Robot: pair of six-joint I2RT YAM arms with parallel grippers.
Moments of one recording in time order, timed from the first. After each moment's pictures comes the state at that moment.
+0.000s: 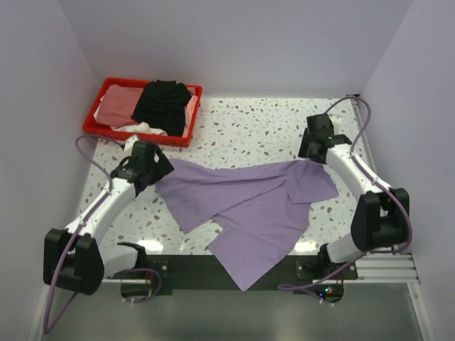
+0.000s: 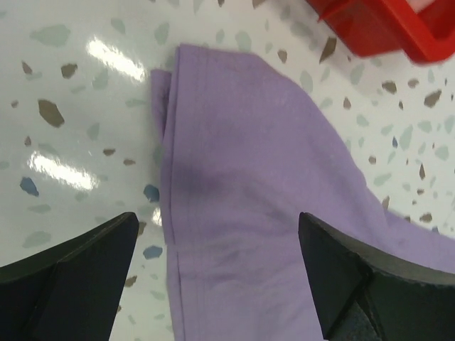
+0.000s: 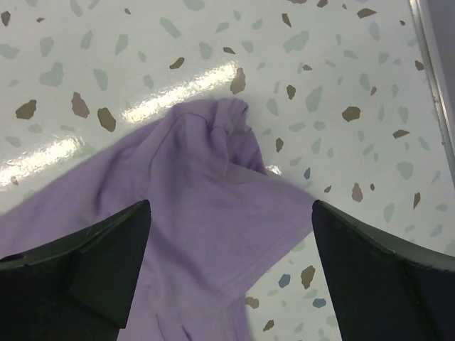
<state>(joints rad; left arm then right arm) -0.20 1.26 0.83 -0.50 -0.31 -0.77 0.16 1.55 1.16 -0.64 0.49 0.39</state>
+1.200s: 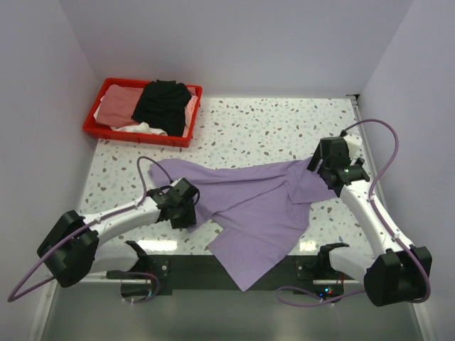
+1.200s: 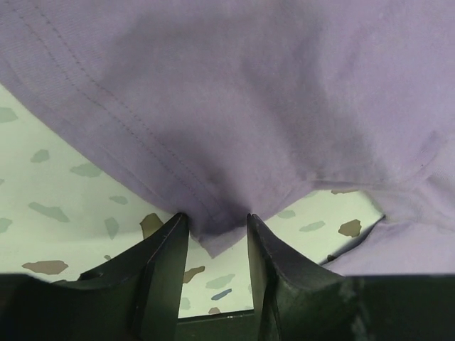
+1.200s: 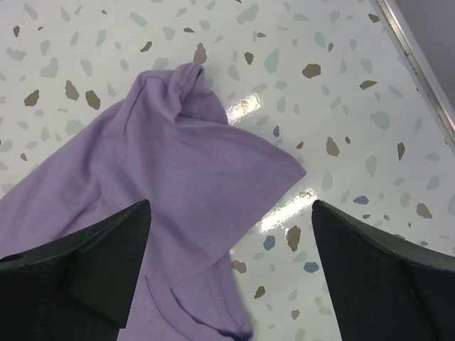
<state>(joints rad) -0.72 1.23 0.57 -0.59 -0.08 -0.90 0.16 1.10 0.88 -0.62 0.53 0.52</state>
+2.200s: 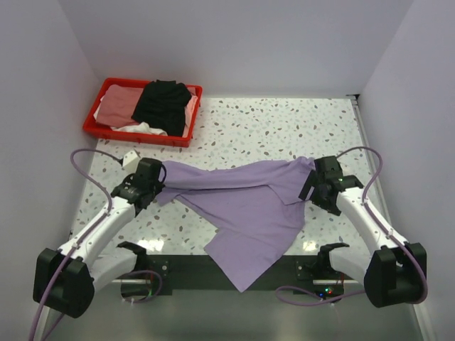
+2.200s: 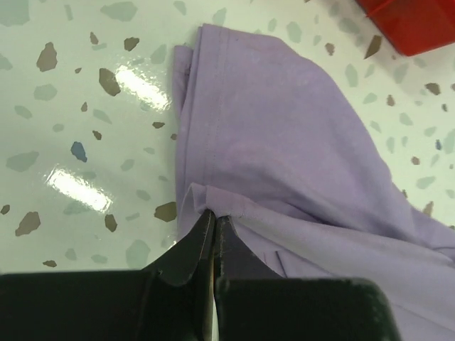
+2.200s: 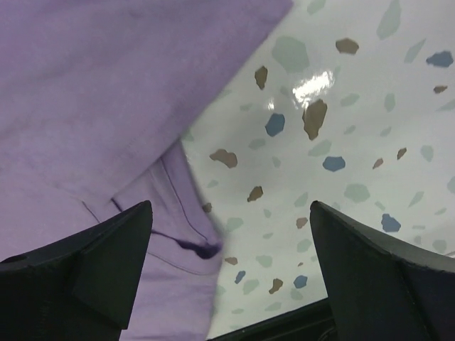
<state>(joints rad) -0.33 1.00 0.62 -0.50 -0.49 -0.87 0.16 1.10 0.71 -0.80 0.28 0.63</state>
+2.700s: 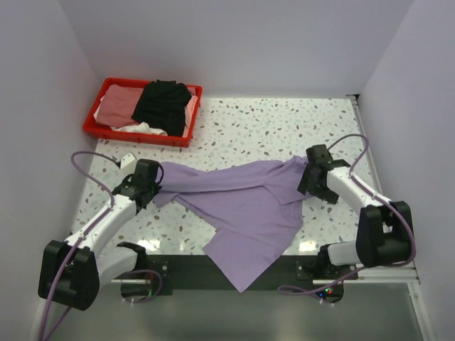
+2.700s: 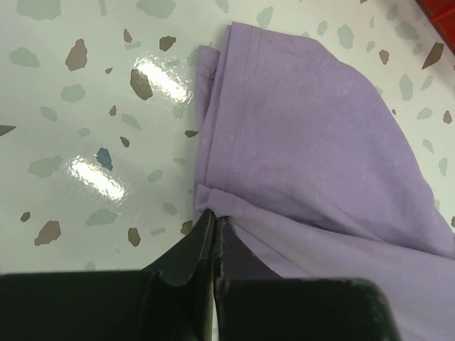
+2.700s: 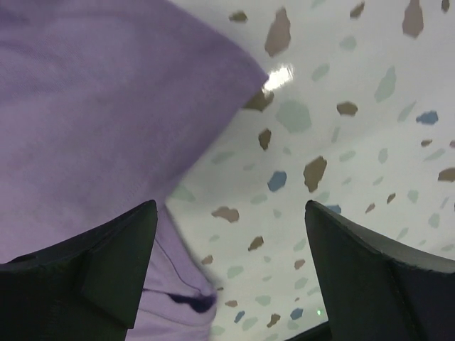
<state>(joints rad) -0.25 1.08 0.57 -0.44 -0.49 -0.84 0.16 1.36 0.80 -0.75 0.35 0.60</state>
